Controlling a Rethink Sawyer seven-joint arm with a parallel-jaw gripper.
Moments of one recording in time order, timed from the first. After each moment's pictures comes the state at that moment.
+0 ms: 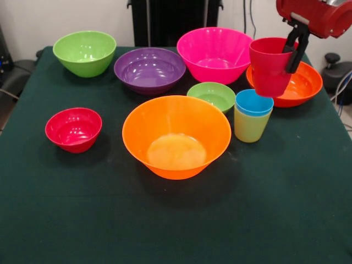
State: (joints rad) arm 0.26 -0.53 -0.41 1.30 0.24 0.72 2.74
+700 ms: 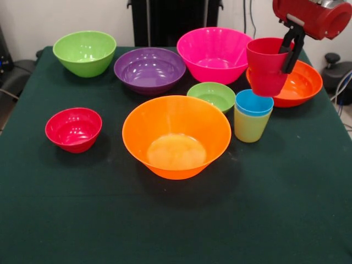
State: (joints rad) arm 0.25 -0.53 -0.41 1.32 0.24 0.72 2.74
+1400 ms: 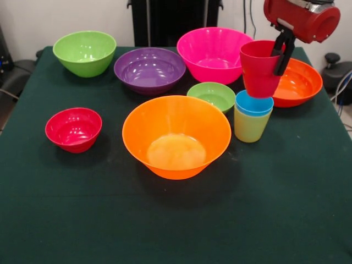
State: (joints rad) arm 0.22 -0.55 -0.36 1.36 0.21 0.69 2.74
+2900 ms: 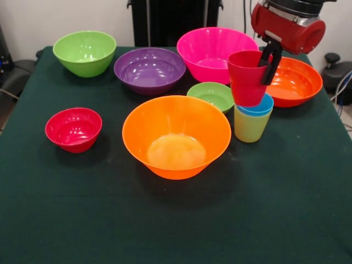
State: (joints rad) arm 0.19 -0.55 -0.31 1.38 0.10 0.63 2.74
